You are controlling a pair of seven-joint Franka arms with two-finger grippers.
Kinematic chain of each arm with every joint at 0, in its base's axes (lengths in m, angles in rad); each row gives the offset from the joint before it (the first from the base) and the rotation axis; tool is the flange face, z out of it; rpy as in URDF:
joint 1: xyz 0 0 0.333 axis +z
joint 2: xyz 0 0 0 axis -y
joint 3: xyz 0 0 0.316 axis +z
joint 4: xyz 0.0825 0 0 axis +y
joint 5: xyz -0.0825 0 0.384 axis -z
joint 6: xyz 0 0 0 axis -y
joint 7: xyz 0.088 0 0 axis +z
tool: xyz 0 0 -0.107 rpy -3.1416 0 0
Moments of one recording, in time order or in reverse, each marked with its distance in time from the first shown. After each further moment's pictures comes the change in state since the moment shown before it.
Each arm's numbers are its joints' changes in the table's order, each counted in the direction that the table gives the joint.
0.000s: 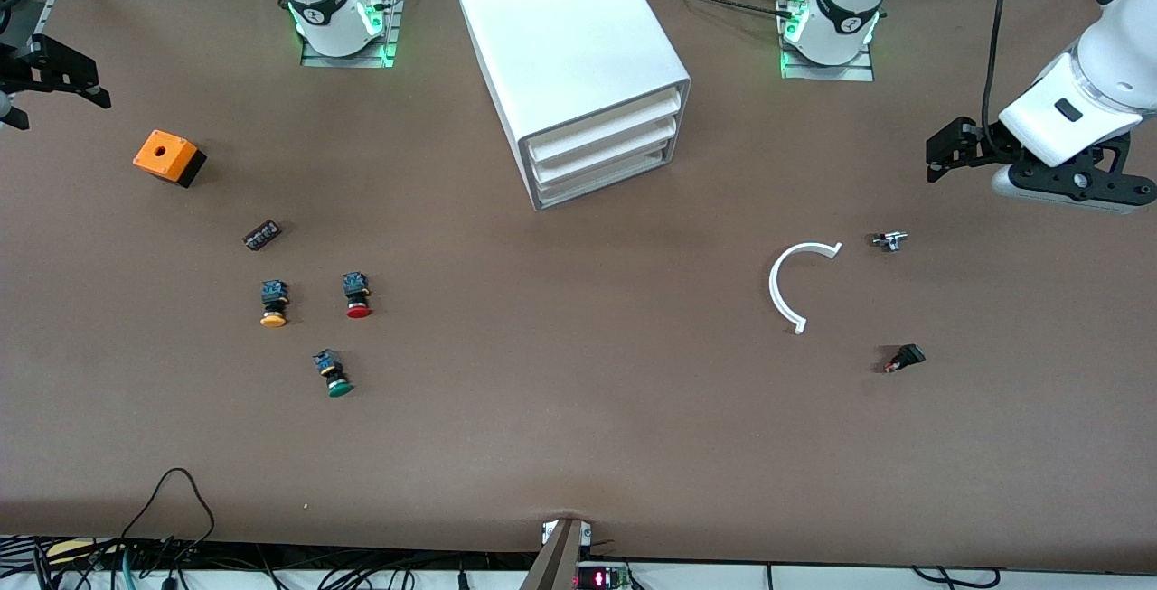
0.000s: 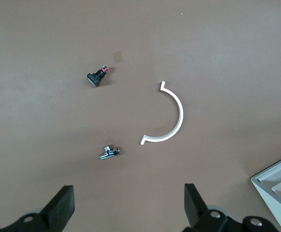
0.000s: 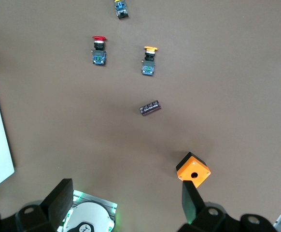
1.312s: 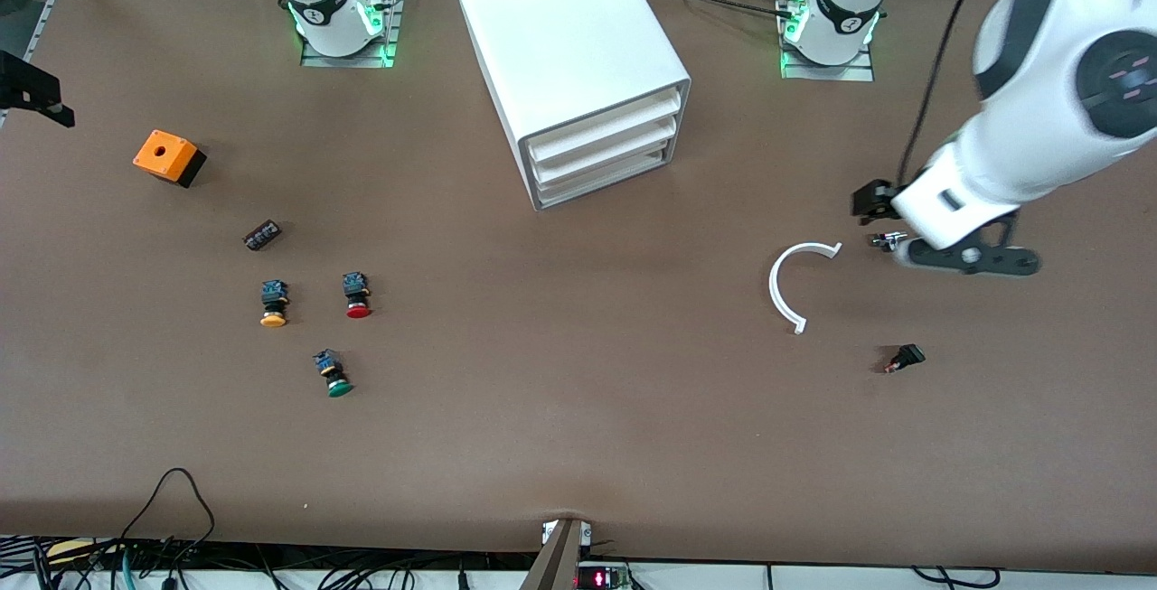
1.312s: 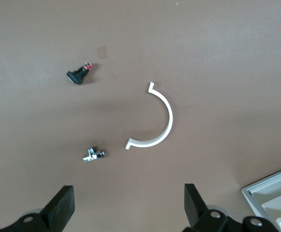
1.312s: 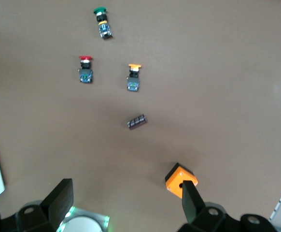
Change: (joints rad) left arm 0.091 -0.164 -0.175 -0.105 -0.036 -0.015 0.109; right arm -0.021 -0.060 -0.011 -0.074 0.001 0.052 0.000
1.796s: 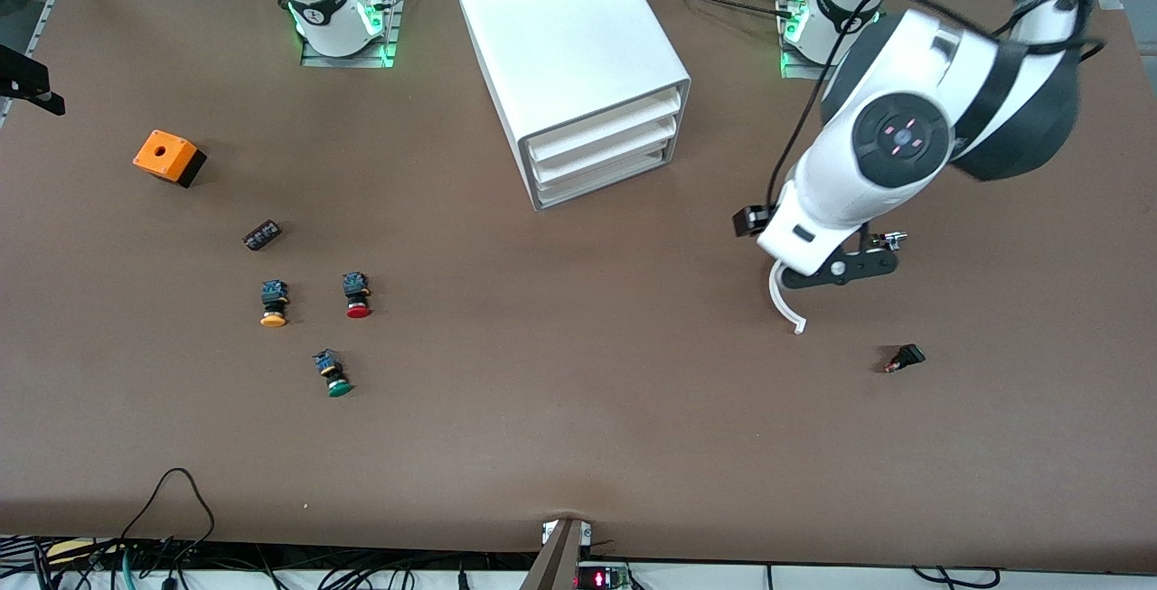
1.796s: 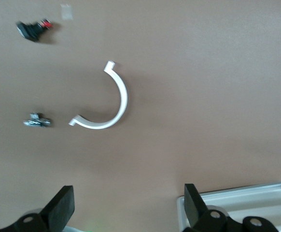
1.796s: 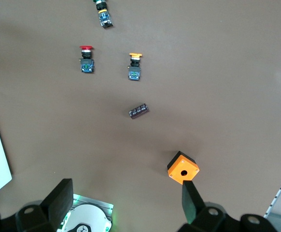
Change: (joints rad) left arm -0.088 -0.237 -0.192 -0.235 -0.072 -0.144 0.531; right arm -0.005 -0.039 -0.004 -0.110 0.000 -0.127 0.000
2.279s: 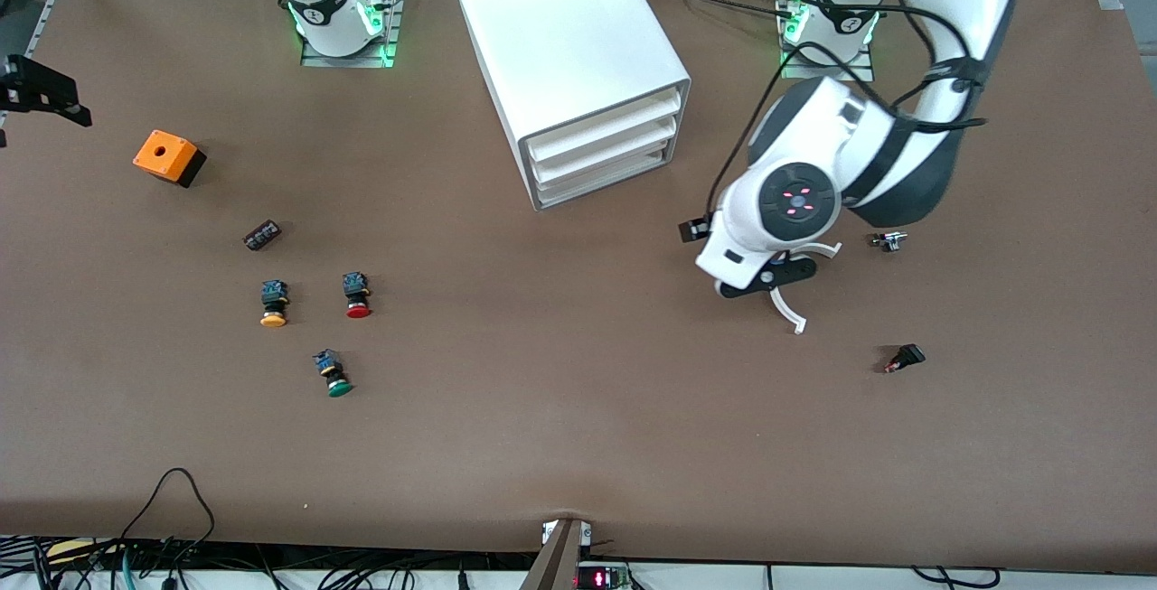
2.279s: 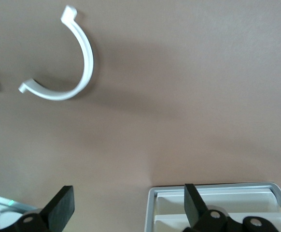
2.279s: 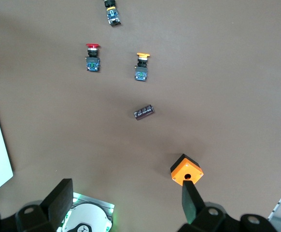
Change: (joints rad) left arm -0.054 -0.108 -0.008 0.066 0.086 0.094 0.189; right arm -0.002 -0.018 0.023 0.003 -0.003 0.002 0.001
